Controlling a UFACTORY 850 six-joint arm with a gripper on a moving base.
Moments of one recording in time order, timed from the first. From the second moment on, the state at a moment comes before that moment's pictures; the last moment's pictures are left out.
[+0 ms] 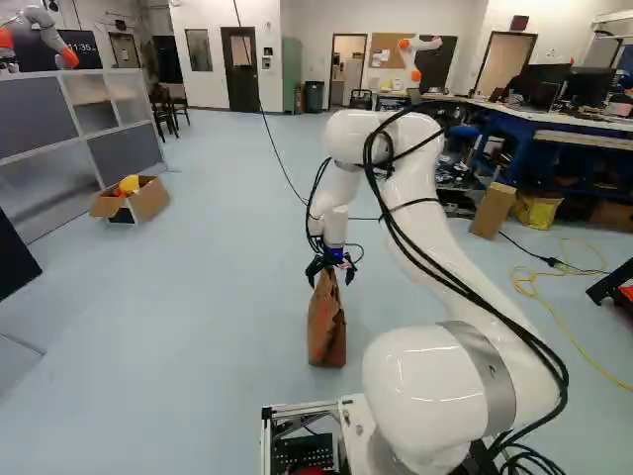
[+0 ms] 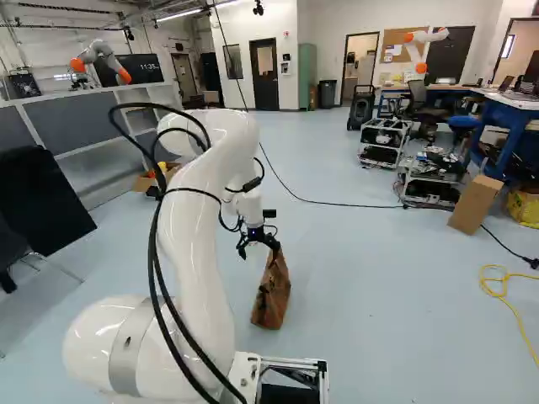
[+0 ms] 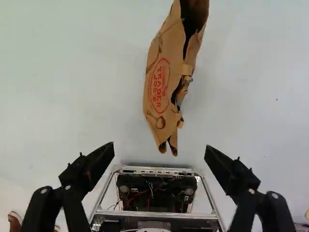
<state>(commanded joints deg) 1.4 -60.0 -74.0 0.0 -16.6 0.0</state>
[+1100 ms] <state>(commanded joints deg) -1.6 -87.1 -105.8 2.5 -24.9 0.0</state>
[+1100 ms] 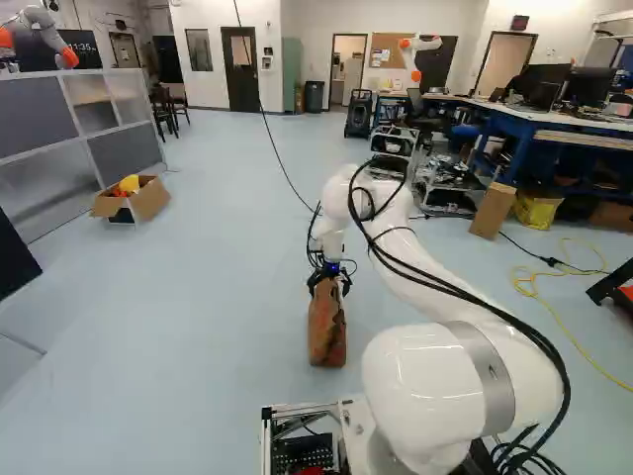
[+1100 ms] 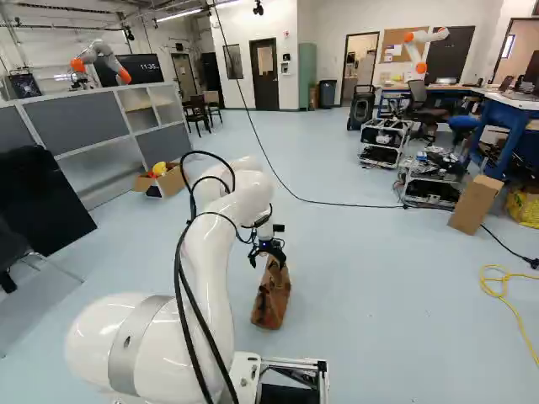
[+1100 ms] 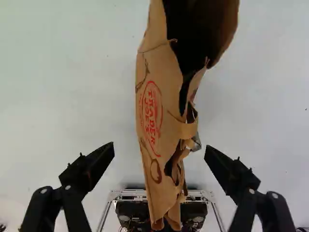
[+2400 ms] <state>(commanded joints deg) -3.3 -98.8 -119.6 2.9 -26.6 0.0</state>
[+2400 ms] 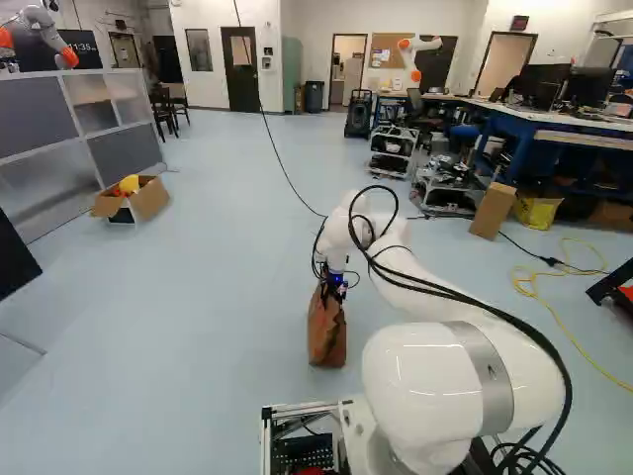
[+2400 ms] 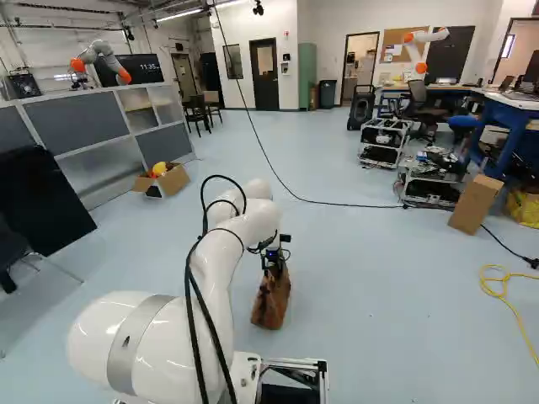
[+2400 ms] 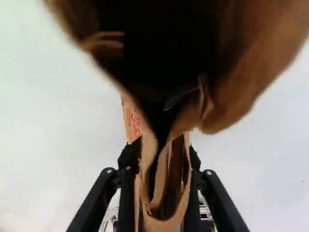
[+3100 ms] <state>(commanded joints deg) -3.3 -96.0 -116.7 2.9 -26.6 0.0</state>
